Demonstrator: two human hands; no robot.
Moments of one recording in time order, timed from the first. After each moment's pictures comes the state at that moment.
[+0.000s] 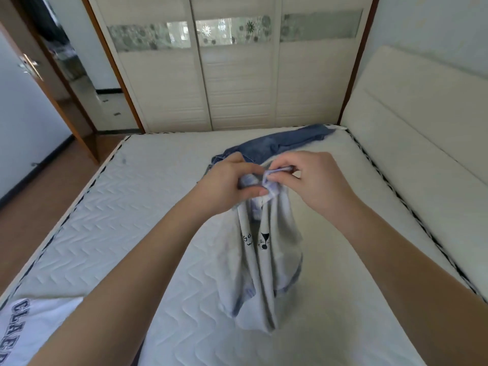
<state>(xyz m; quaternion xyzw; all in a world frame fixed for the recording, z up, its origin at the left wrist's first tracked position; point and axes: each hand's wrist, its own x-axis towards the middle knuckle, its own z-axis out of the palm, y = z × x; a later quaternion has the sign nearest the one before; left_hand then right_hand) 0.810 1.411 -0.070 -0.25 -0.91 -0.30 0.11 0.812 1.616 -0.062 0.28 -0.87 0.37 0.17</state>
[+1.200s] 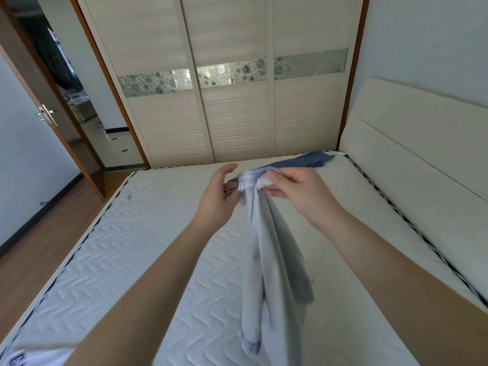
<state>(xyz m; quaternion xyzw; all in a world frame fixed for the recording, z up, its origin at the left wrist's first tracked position) 0.747 1.407 -0.081 -0.11 -0.83 -0.52 0.15 0.770 1.601 -0.045 0.14 -0.70 0.70 0.03</state>
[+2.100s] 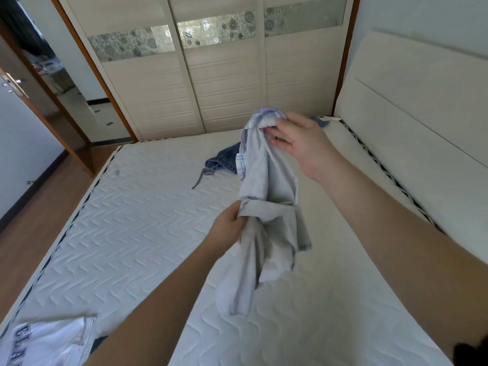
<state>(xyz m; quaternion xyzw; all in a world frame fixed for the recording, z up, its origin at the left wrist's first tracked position) 0.770 1.438 -0.204 -0.02 -0.84 -0.54 -0.05 0.716 1.631 -0.053 0.11 -0.62 0.78 0.01</state>
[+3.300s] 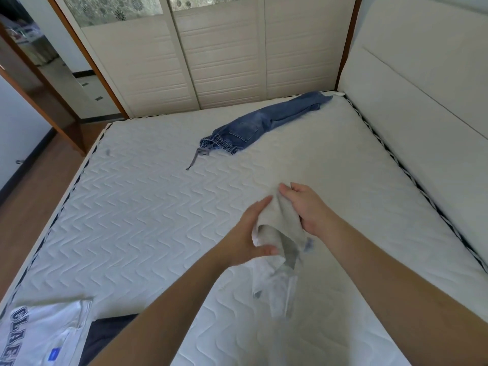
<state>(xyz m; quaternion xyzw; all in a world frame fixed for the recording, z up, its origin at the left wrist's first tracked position) 0.777 1.458 -0.248 -0.24 -0.83 -0.50 -0.11 0.730 1.645 -0.213 -0.10 -0.64 0.75 -0.15</state>
